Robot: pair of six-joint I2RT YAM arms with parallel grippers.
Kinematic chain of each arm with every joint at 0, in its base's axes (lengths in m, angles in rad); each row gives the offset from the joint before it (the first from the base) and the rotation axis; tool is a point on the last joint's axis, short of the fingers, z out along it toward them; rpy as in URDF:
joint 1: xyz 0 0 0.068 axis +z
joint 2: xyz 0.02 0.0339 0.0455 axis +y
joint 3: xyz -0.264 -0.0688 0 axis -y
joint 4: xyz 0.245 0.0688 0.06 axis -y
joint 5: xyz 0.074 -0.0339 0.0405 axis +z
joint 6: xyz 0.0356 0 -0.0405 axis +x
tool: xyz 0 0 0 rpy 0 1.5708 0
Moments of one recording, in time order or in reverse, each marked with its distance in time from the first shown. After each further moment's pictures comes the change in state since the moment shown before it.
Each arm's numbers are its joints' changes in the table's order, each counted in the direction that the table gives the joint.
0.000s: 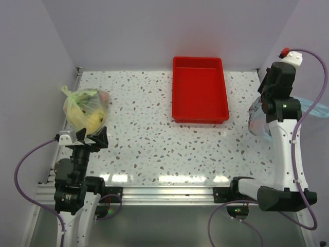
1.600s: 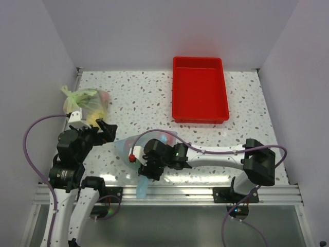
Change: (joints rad) left arm -0.007 0.403 0.231 -0.204 -0.144 -0.083; right arm 1.305 0.431 -0.415 0.373 0.640 -0.244
